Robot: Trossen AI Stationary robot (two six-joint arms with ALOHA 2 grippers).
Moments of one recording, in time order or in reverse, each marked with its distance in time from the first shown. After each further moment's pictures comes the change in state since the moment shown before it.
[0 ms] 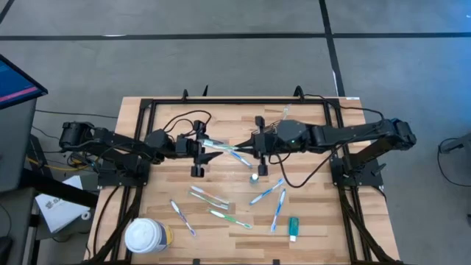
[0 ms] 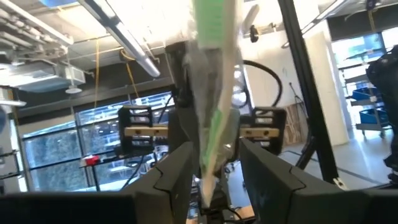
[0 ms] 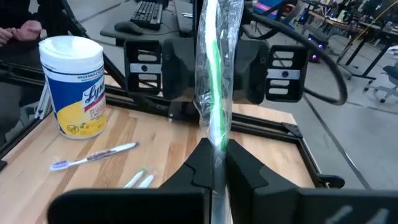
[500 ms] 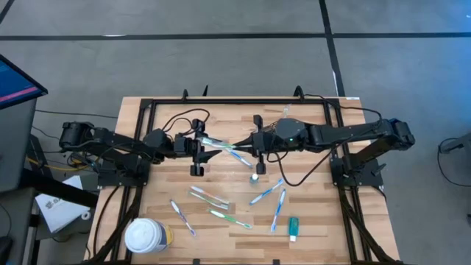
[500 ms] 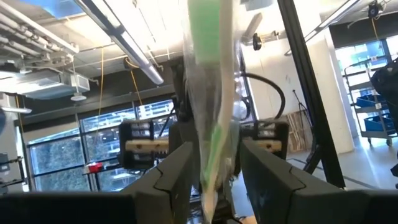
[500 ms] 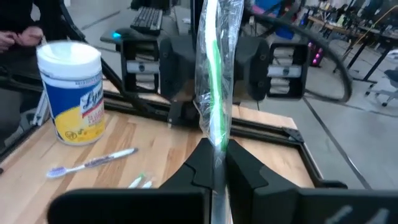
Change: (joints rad) left arm 0.001 0.000 0.000 0.040 0.001 0.000; right arm -0.023 0.016 -0.004 0.035 -0.027 0.000
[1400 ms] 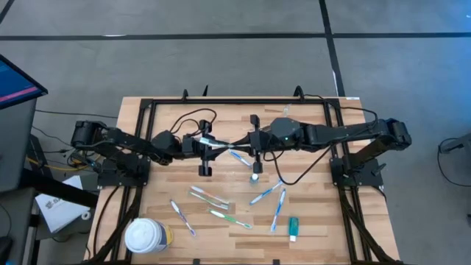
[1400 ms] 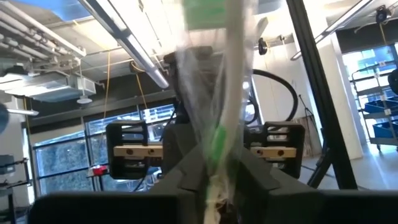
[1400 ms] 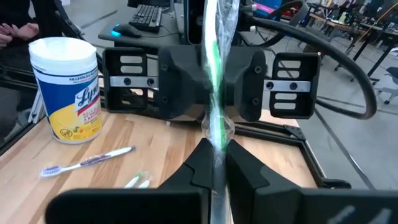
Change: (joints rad) left arm 0.001 0.152 0.046 0.132 -0.010 -0.007; right arm -0.021 0.034 0.001 0.035 -0.023 0.000
